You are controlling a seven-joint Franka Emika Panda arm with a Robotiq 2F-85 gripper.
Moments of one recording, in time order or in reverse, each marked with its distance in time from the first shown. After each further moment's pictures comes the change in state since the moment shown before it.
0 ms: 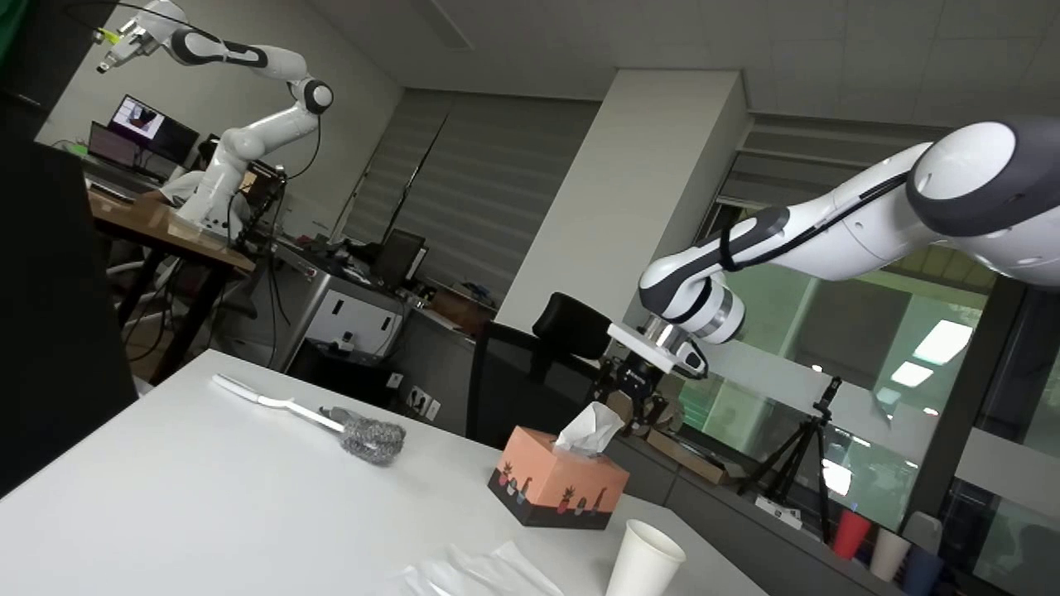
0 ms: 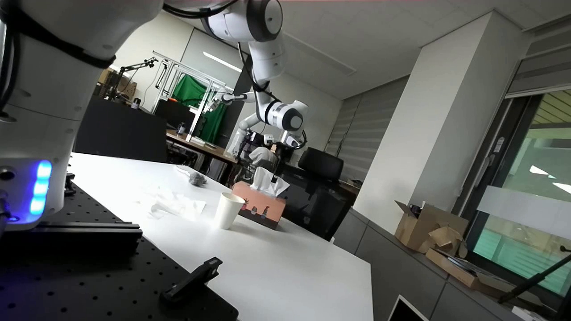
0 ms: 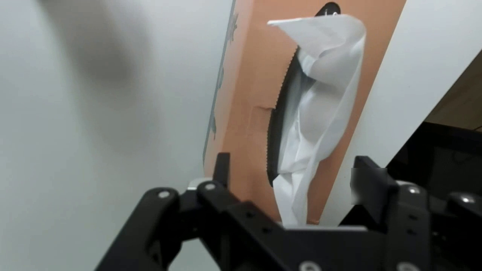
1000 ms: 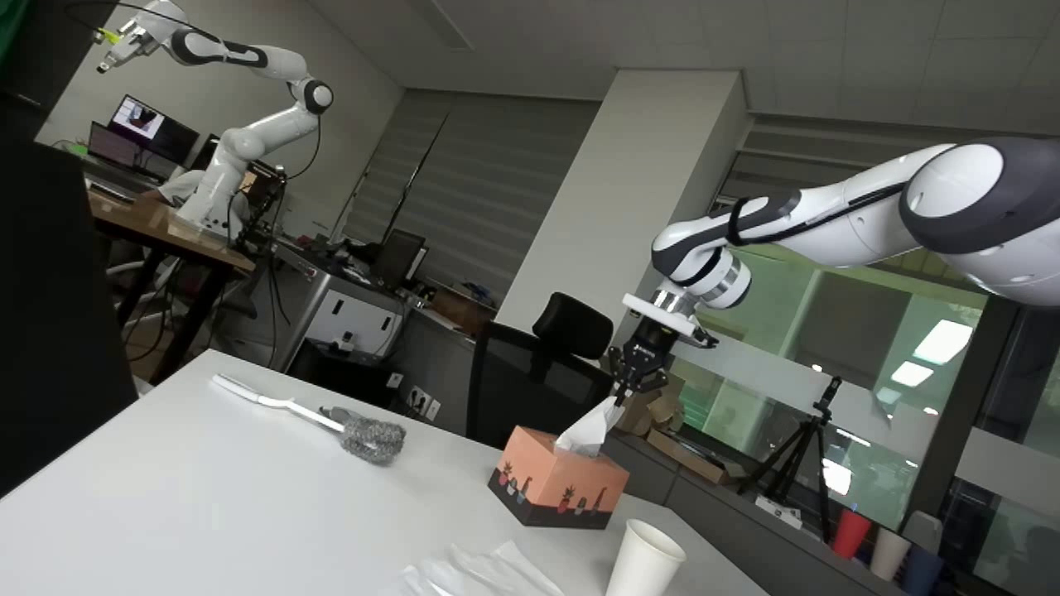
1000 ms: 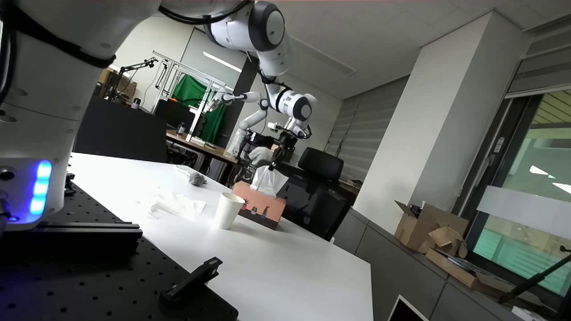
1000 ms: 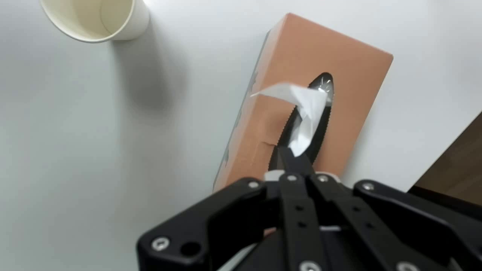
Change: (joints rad) arm -0.054 0.049 0.056 0.266 0.004 -0.414 -0.101
